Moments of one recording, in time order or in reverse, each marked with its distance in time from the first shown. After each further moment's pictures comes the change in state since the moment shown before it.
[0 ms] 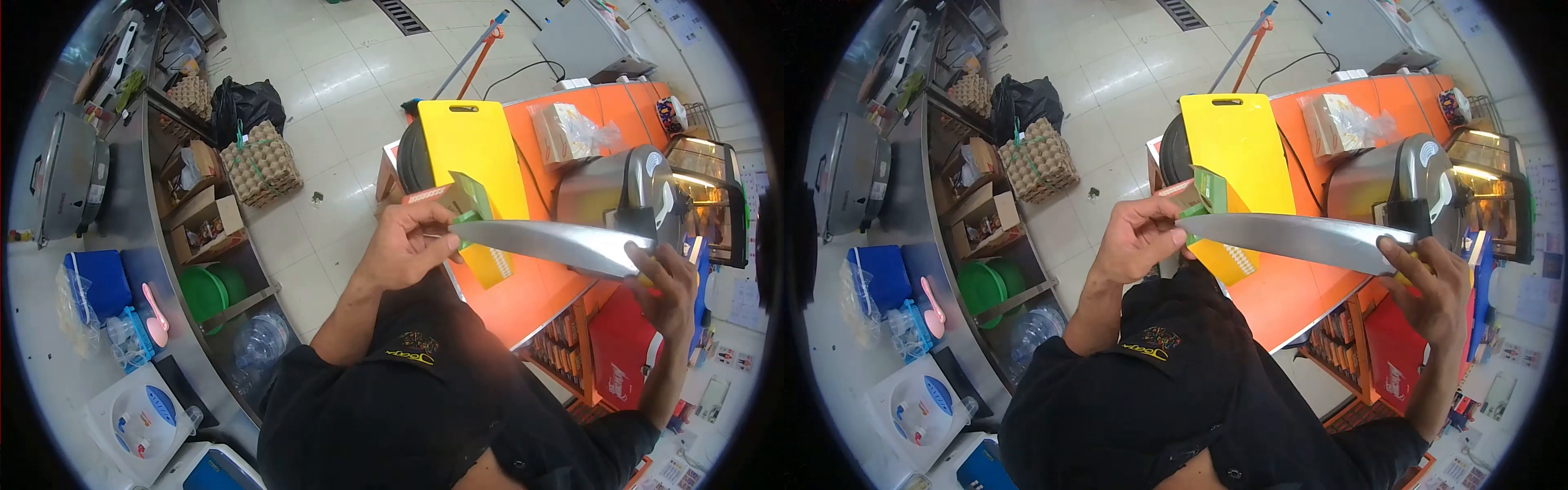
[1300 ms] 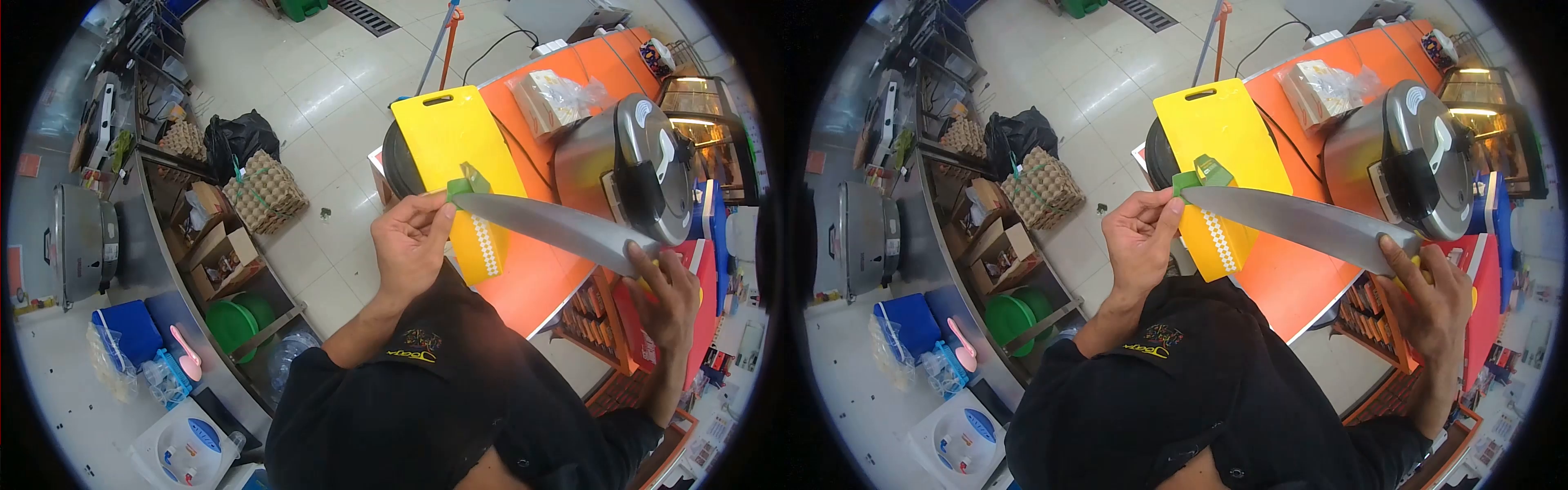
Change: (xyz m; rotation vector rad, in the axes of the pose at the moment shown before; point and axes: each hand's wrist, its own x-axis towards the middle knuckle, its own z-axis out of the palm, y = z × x) left_hand 0.029 -0.013 0.051 0.188 0.382 0.152; right_hand -0.054 -0.024 0.004 -0.111 -0.002 0.252
